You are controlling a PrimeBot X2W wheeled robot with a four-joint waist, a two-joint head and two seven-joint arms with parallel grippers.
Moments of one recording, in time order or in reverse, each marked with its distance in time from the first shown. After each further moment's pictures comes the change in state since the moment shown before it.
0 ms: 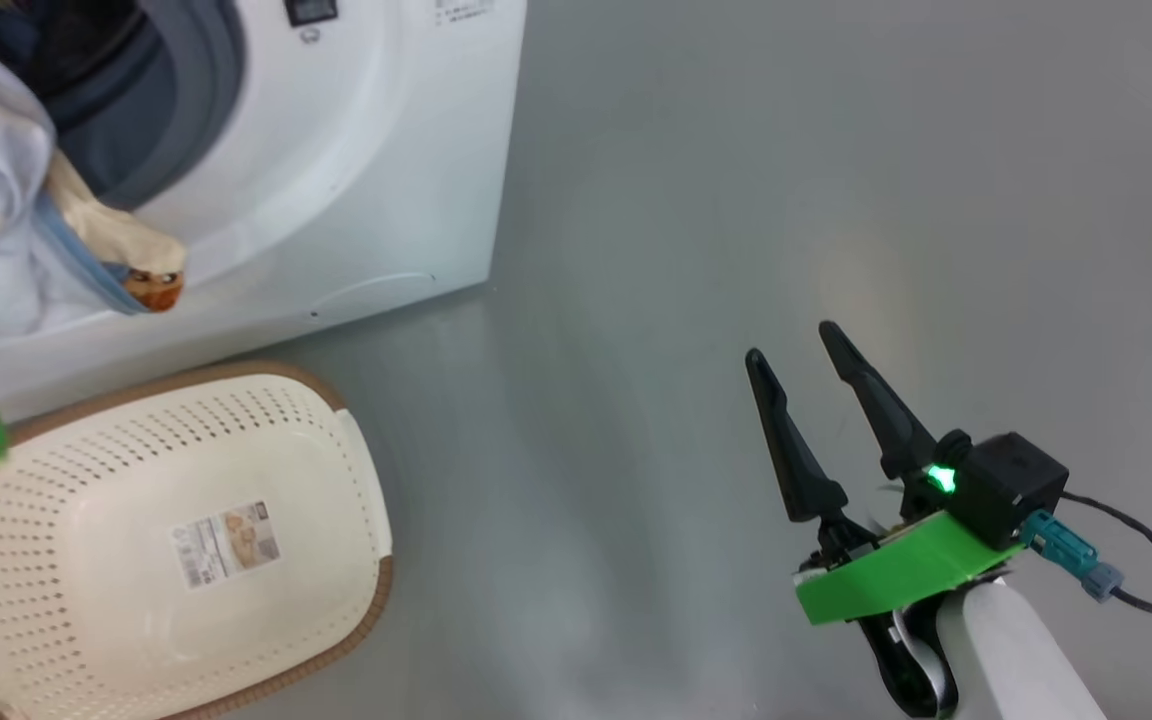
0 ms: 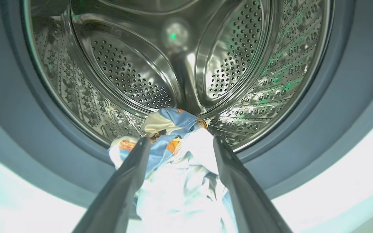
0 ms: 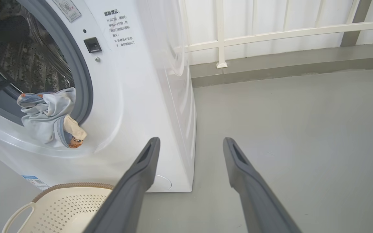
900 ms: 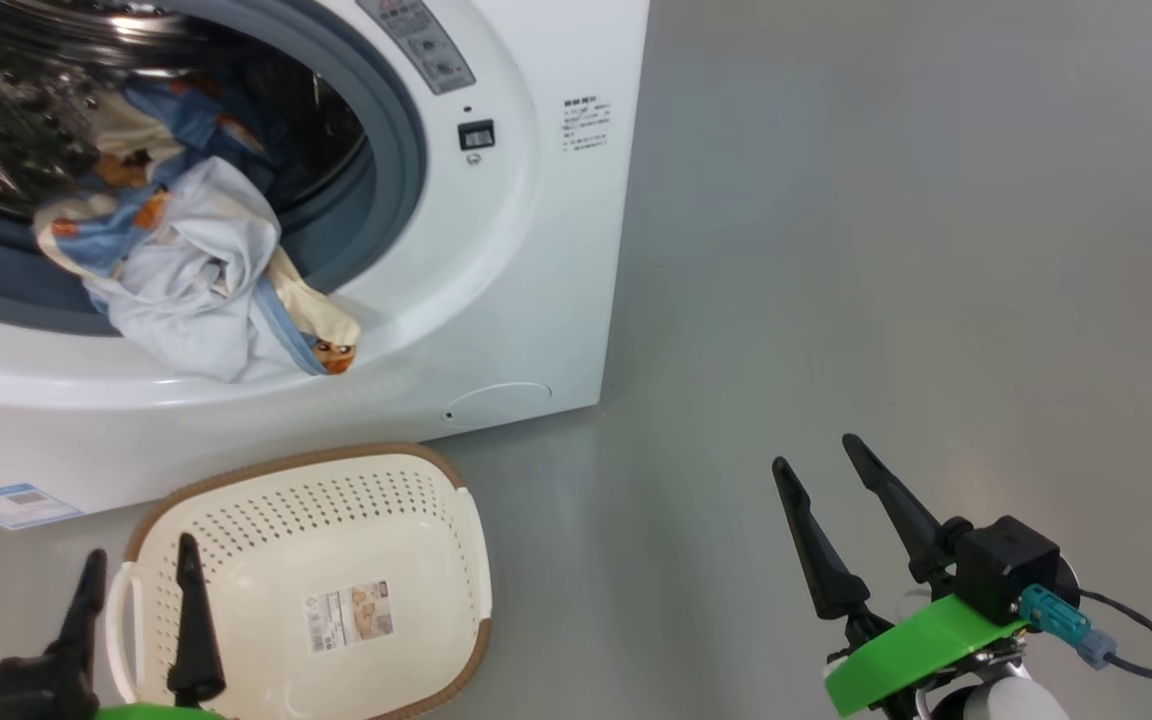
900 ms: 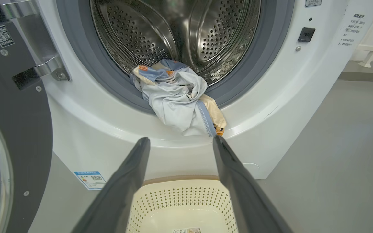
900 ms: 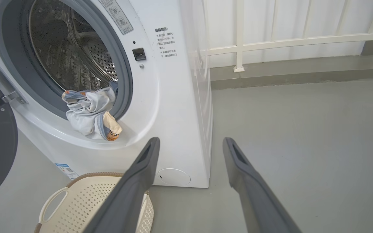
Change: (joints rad) left arm 0.553 -0.117 -0.146 -0.318 0.021 0.164 -0.003; right arm 0.169 0.000 -0.058 -0.022 -0.060 0.000 0.090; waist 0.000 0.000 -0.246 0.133
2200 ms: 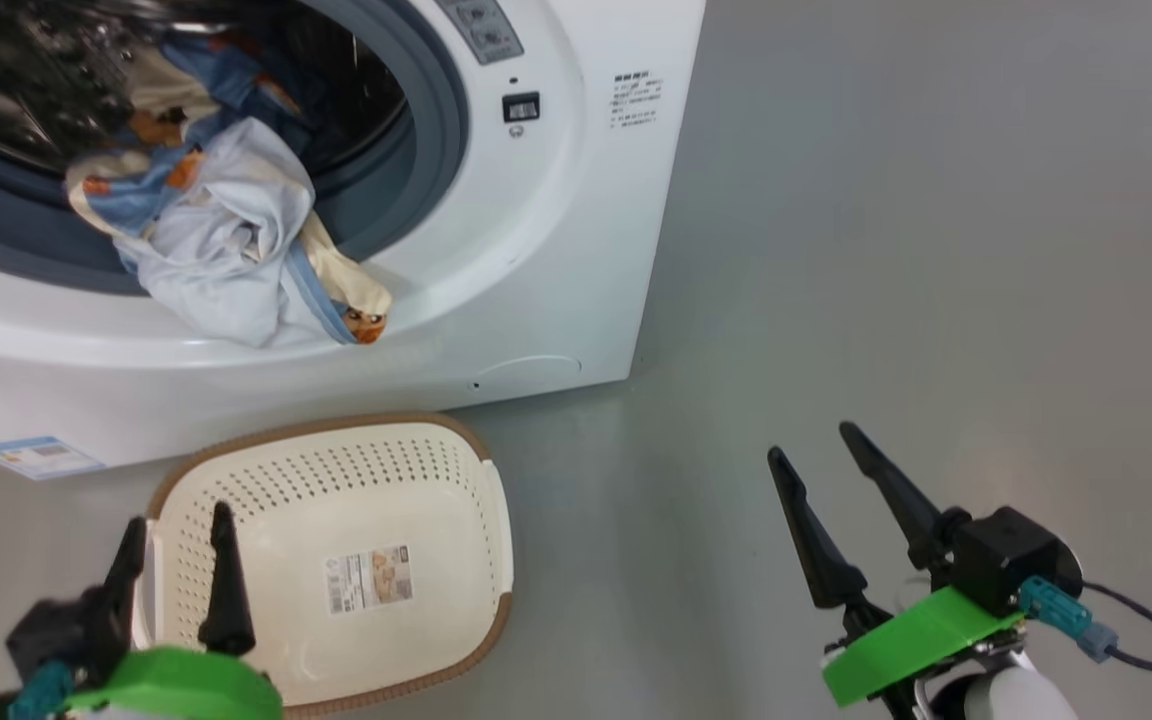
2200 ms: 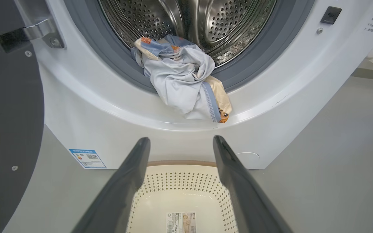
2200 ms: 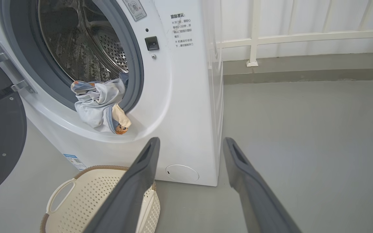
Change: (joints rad) left arm -0.081 -0.046 -0.038 0.077 -0.036 -0.023 0.036; right arm 0.014 0.000 0.004 -0.047 -0.022 0.000 0.031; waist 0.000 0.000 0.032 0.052
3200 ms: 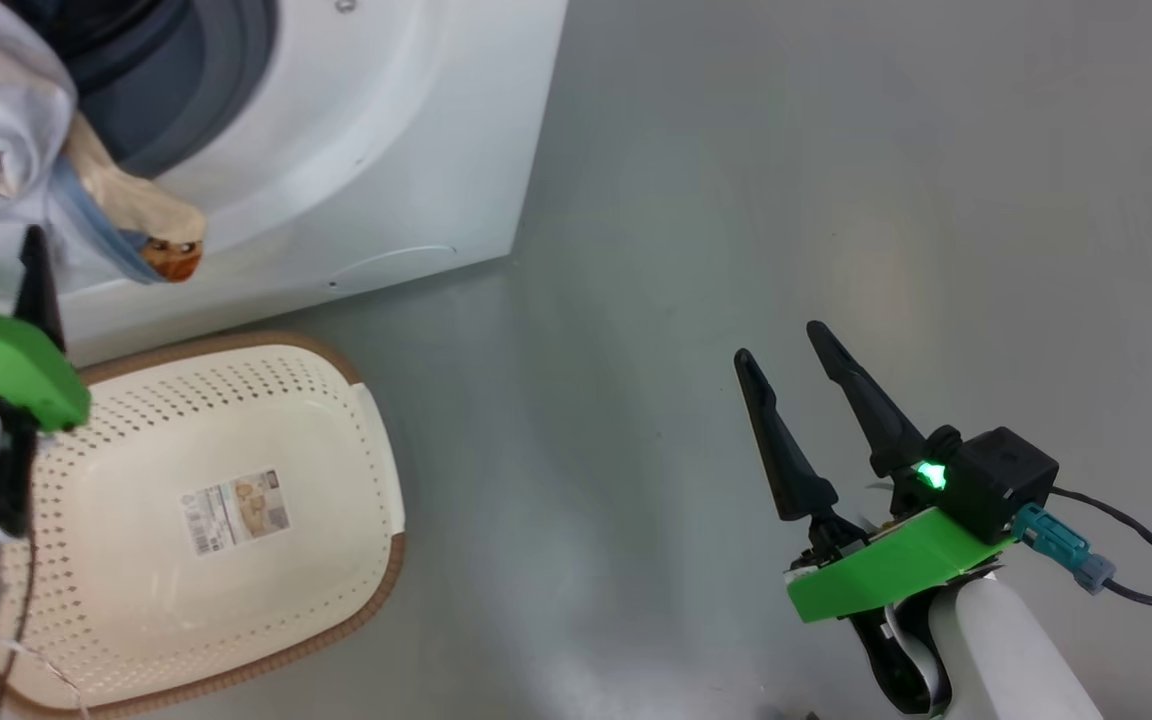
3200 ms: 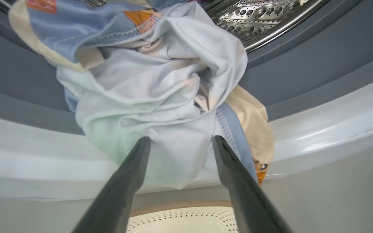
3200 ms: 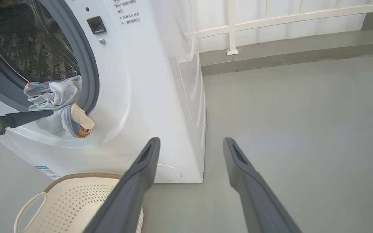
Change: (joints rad) left arm -0.616 0.093 0.022 0.458 -0.073 -0.192 0.250; right arm -0.182 0.000 0.067 0.070 0.088 0.000 -0.105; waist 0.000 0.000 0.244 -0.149
